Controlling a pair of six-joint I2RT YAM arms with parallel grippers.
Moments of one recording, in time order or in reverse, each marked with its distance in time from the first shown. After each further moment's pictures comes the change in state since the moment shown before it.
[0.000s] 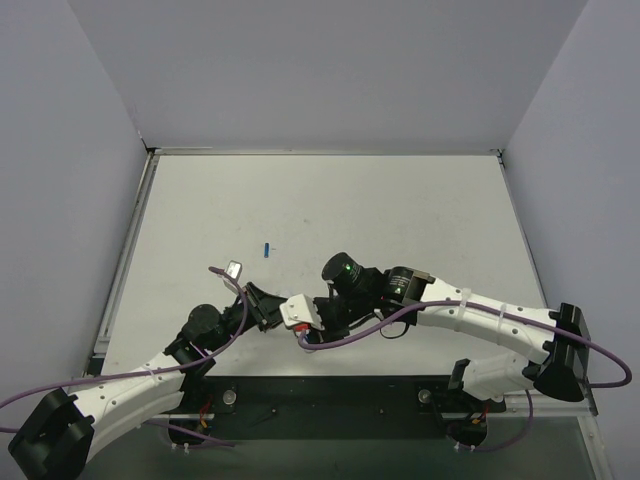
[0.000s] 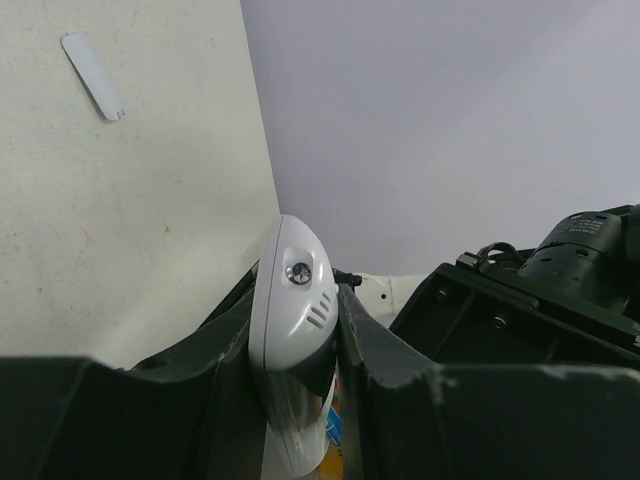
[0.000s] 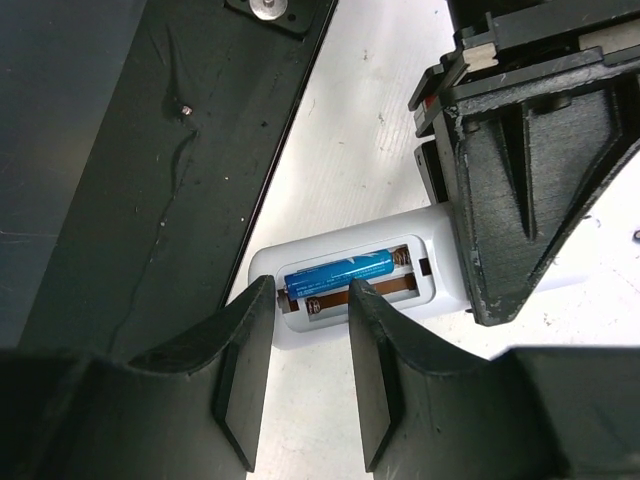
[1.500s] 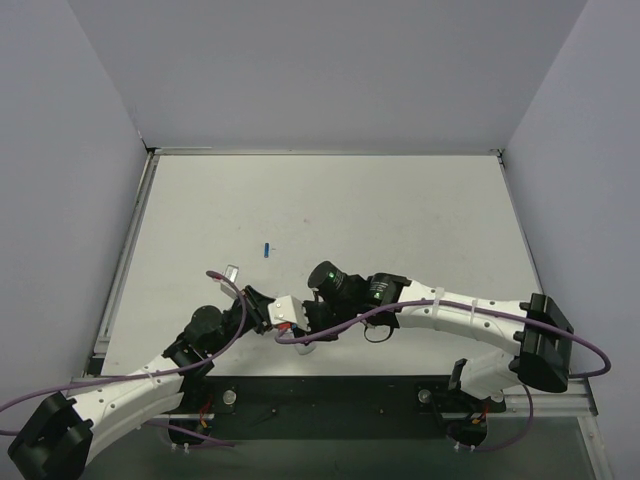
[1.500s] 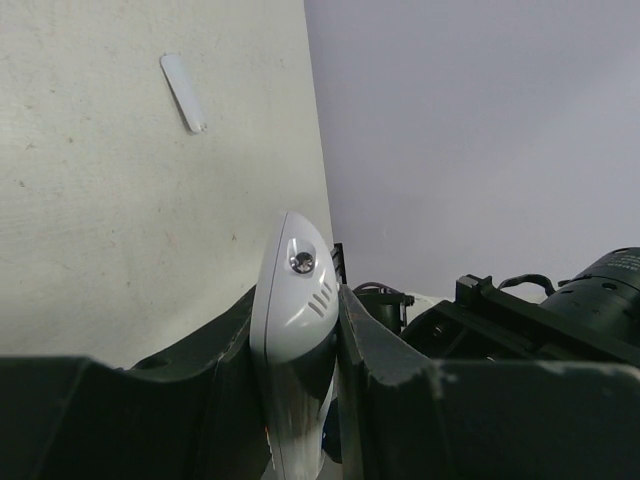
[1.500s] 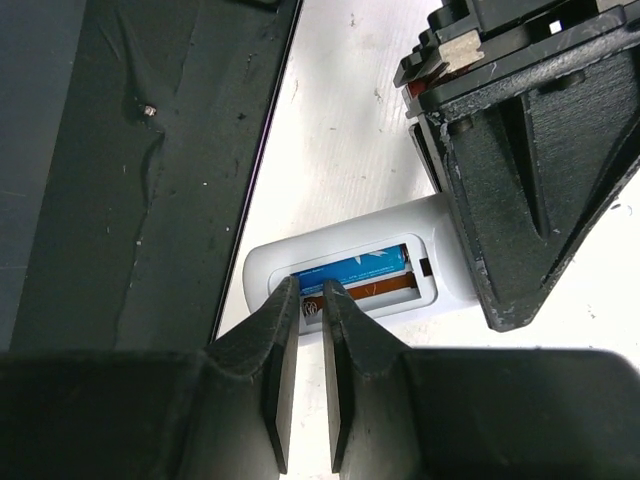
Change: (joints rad) left arm 0.000 -0.034 -0.024 -0.090 -0.062 0.050; right arm 0.025 0.103 -0.046 0.112 0.077 0.097
